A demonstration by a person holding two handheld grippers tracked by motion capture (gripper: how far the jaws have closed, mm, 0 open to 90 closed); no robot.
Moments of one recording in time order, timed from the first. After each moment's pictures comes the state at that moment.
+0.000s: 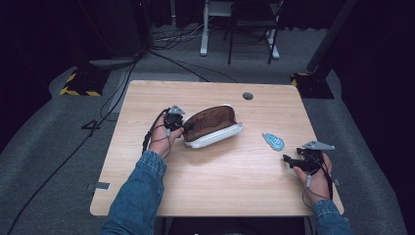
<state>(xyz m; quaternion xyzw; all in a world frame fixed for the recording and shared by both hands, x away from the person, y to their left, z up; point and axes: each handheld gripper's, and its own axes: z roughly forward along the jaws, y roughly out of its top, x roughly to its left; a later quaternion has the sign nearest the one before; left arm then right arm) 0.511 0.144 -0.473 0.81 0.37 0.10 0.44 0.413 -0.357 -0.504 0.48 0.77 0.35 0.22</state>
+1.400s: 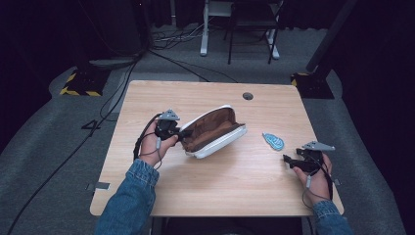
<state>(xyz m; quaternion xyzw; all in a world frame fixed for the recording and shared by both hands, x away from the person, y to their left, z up) 0.444 0.153 -0.420 0.82 0.34 0.06 0.46 0.411 -0.356 -0.504 0.48 0.77 0.35 0.22</state>
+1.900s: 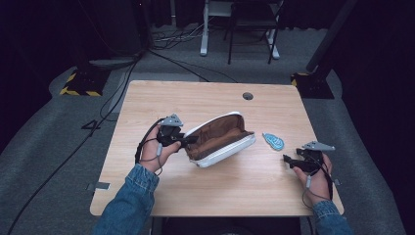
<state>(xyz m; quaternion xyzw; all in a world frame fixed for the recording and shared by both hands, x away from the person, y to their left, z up) 0.420 0.141 -0.409 0.83 0.30 0.05 0.47 0.411 -0.356 -0.504 0.48 0.77 0.35 0.22</state>
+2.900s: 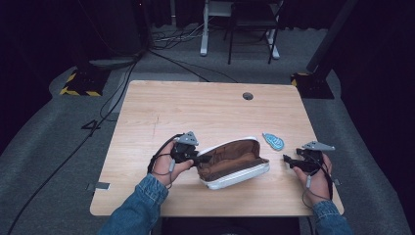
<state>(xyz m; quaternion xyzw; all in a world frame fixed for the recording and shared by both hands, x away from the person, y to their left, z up) 0.392 0.101 -0.437 0.86 0.25 -0.01 0.45 0.411 -0.356 -0.504 0.48 0.77 0.35 0.22</state>
